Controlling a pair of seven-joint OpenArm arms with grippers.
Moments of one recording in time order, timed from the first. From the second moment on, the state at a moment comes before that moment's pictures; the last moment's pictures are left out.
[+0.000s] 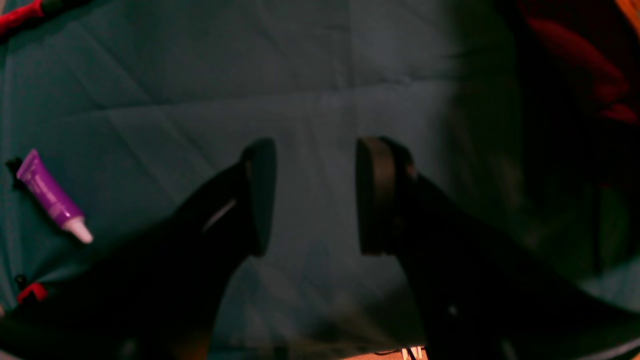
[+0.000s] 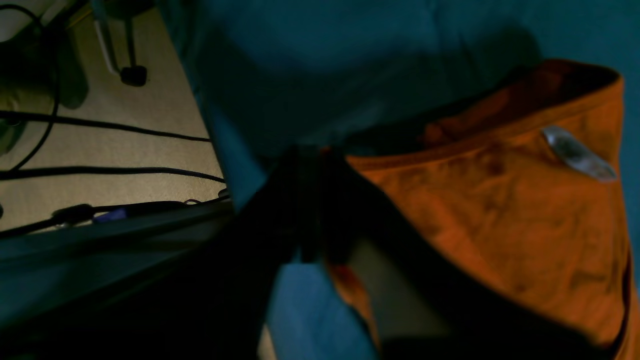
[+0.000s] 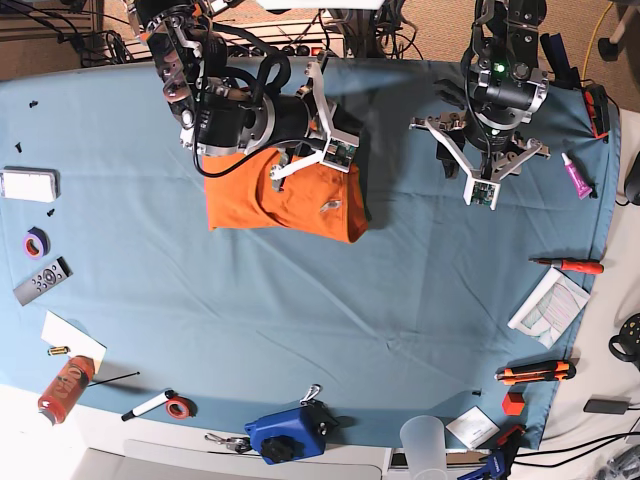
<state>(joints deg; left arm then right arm) 21.4 -7.6 4.2 124.5 -1.6 -0.6 58.2 -4.6 14.8 -24.7 120.3 31.8 37.4 -75.3</state>
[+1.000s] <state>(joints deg) 9.8 -6.2 22.7 115.7 -10.2 -15.4 50.9 -3.4 14.3 0.4 97.3 36.8 36.2 -65.9</state>
